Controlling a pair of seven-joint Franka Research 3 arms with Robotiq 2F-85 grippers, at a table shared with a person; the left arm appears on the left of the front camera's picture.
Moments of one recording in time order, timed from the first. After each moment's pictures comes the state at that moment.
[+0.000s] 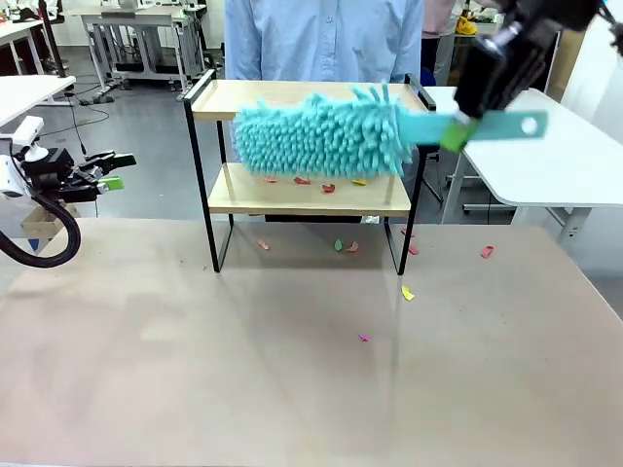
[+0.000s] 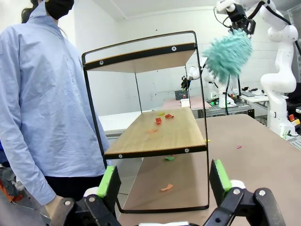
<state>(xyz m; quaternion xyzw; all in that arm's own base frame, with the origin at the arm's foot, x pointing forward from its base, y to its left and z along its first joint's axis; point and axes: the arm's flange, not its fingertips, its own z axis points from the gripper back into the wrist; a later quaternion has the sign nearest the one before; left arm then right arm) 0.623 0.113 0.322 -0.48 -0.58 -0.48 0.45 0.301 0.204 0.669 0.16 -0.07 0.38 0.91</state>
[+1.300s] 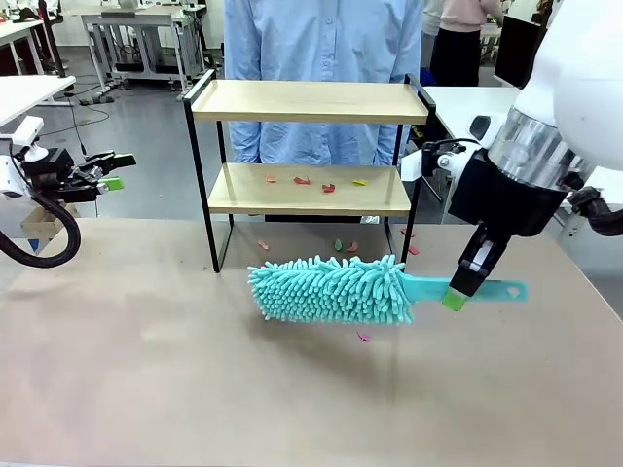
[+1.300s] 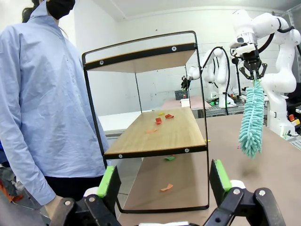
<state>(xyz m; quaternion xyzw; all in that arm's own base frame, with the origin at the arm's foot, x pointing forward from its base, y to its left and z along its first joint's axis) 0.623 0.113 0.322 -0.48 -0.58 -0.48 0.45 0.277 0.206 0.509 0.09 -0.04 0.45 0.89</state>
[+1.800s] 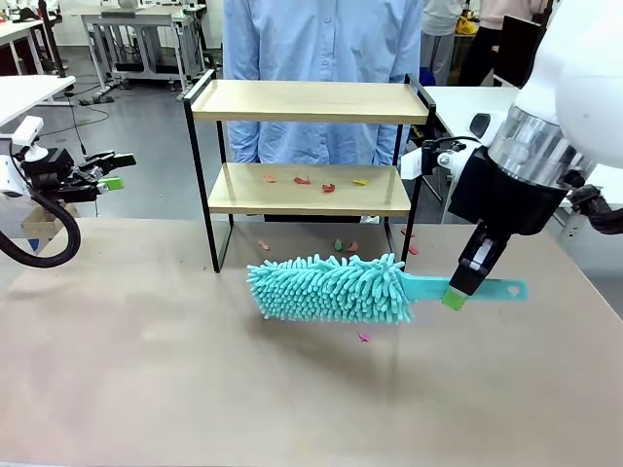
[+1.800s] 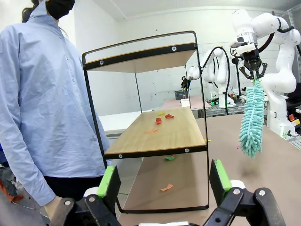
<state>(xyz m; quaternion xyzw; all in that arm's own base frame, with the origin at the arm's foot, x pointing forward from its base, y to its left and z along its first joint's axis) 0.623 0.113 0.322 -0.48 -0.58 -0.48 0.45 0.277 0.206 0.510 0.09 -0.04 0.45 0.89</state>
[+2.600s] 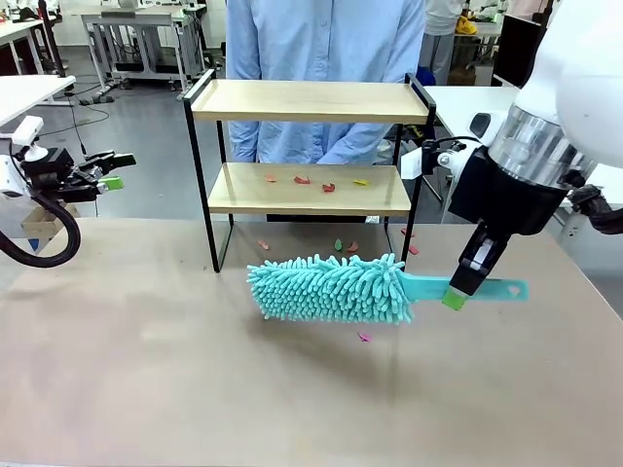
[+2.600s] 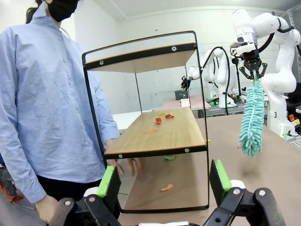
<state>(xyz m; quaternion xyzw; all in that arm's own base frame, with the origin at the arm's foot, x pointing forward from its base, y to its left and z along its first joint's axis) 0.623 0.113 0.322 -0.48 -0.58 -0.48 0.45 0.277 0.206 0.510 0.09 -0.04 0.45 0.89</state>
